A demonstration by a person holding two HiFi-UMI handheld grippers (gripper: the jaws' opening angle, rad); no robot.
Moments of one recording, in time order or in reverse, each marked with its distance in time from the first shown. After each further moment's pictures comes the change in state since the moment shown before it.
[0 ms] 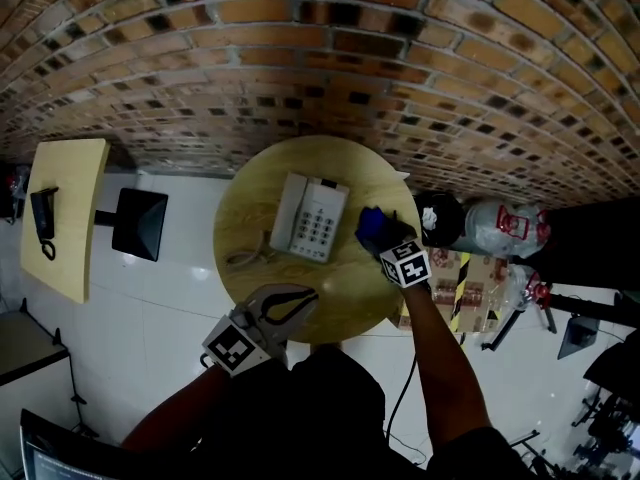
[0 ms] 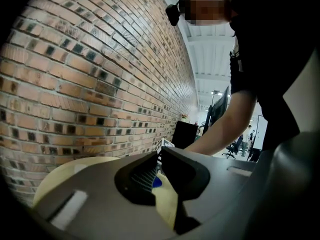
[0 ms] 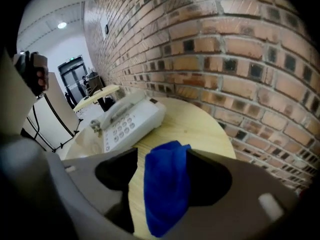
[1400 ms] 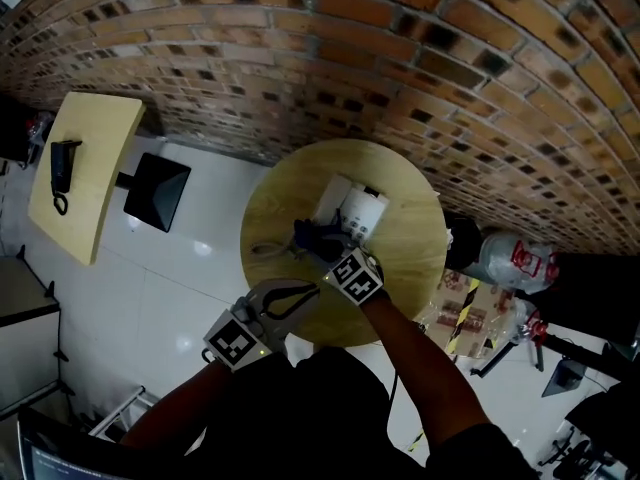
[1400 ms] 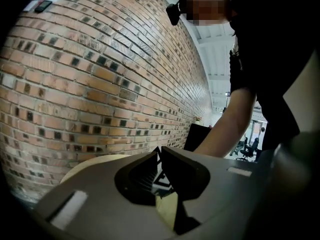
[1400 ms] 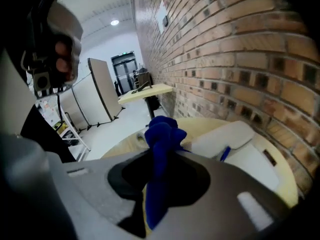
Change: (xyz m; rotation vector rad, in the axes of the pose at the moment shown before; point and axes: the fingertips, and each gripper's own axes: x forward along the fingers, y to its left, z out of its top) left arm -0.058 0.041 -0.001 -0.021 -0.039 0.161; right arm 0.071 0.230 0.088 -0.386 -0.038 0.411
